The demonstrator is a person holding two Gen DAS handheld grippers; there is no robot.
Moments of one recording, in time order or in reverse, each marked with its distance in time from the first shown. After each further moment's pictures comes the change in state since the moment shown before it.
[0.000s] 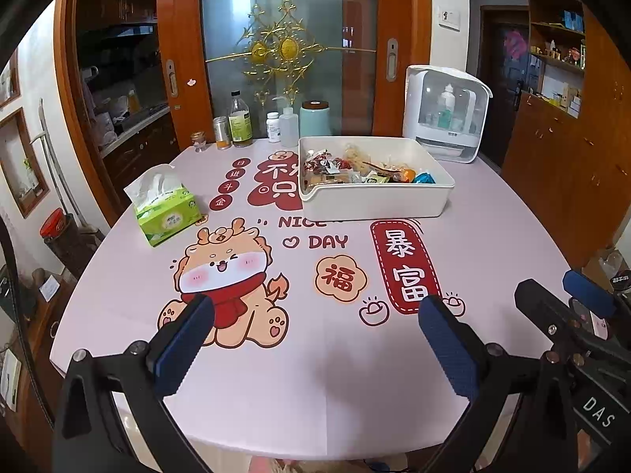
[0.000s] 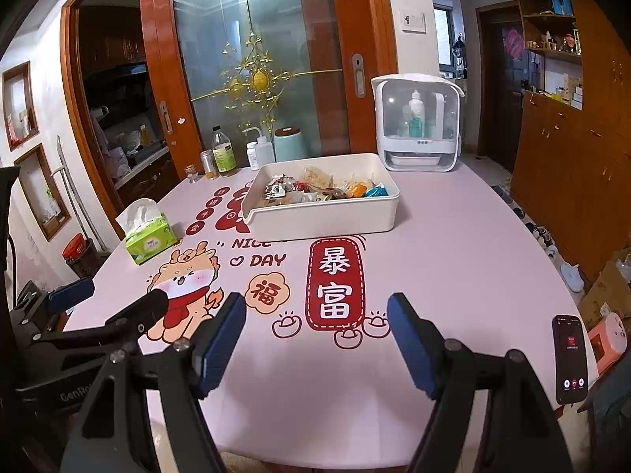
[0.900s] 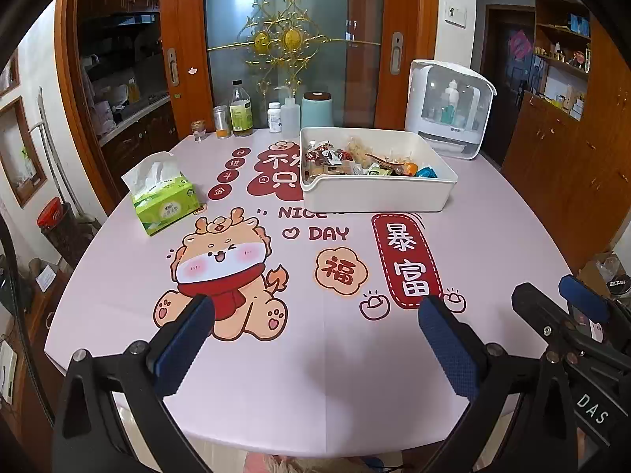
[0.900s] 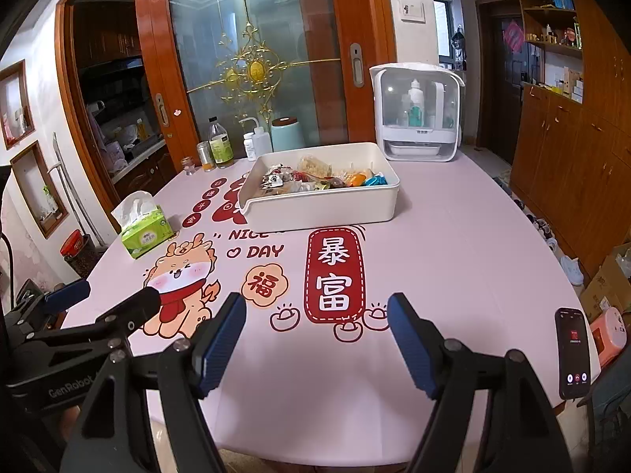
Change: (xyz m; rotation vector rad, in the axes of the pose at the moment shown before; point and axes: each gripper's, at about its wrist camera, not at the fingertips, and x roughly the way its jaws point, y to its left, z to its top) left arm 0.006 0.003 0.000 -0.021 0.032 -0.010; right arm 0.008 0.000 -0.003 0.008 0.026 -0.007
